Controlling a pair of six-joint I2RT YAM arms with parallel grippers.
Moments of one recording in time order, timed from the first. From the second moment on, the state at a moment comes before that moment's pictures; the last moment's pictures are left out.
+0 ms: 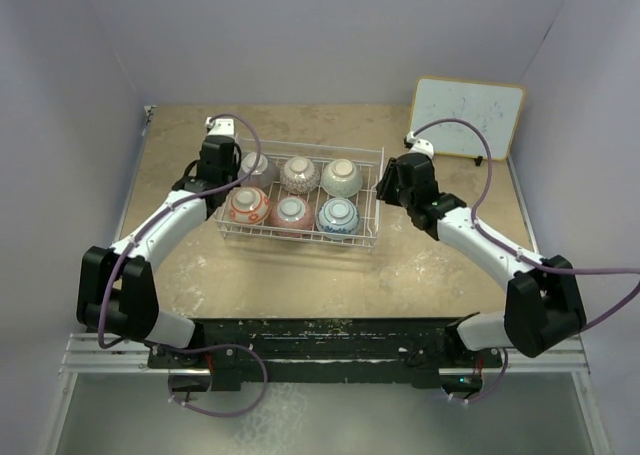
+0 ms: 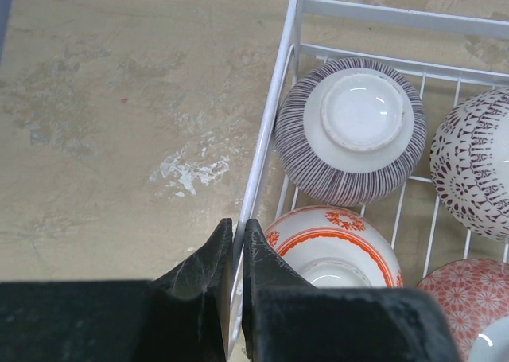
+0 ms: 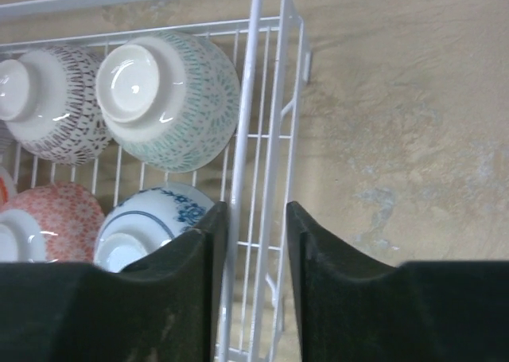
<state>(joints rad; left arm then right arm) -0.27 1.45 1.04 -0.23 -0.33 -0.17 0.44 1.37 0.91 -0.14 0.23 0.50</state>
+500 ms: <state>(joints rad) -0.34 1.43 0.98 -0.16 -0.44 -0.18 0.48 1.43 0.98 -0.19 0.31 0.50</state>
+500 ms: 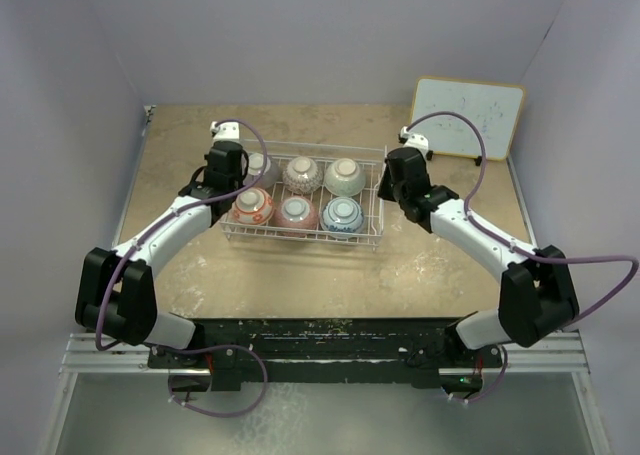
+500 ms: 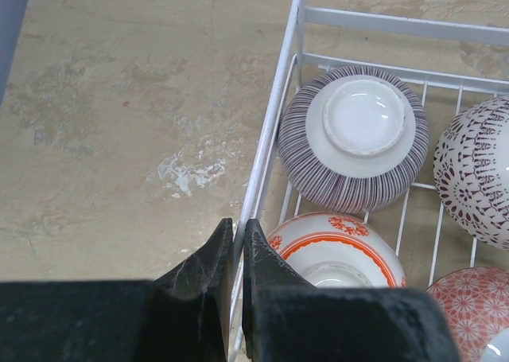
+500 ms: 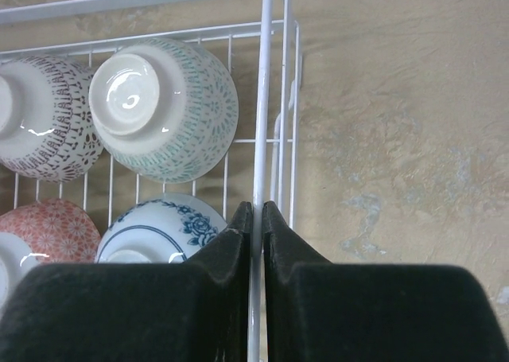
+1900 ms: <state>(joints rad) -0.19 1.49 1.01 -0.12 -0.57 -0.24 0.62 1.78 1.33 -0.18 0.48 0.46</state>
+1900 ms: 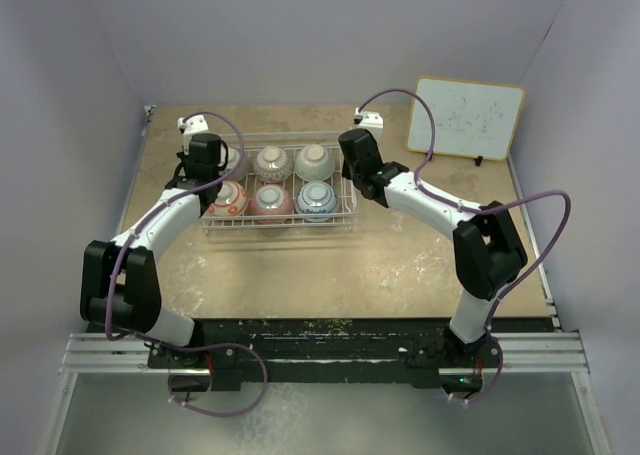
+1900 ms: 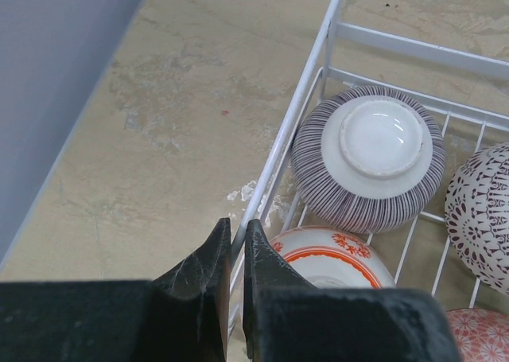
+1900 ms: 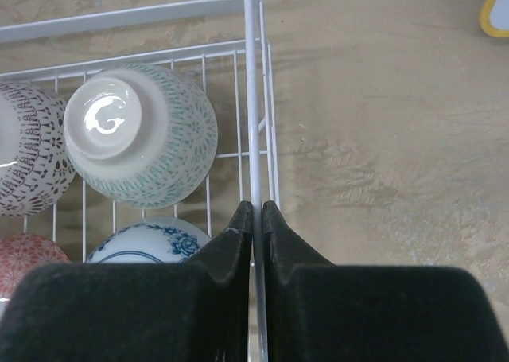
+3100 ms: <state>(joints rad) -0.20 0.95 0.80 -0.16 -0.11 -0.40 0.76 1.42 0.94 0.36 0.53 0.24</state>
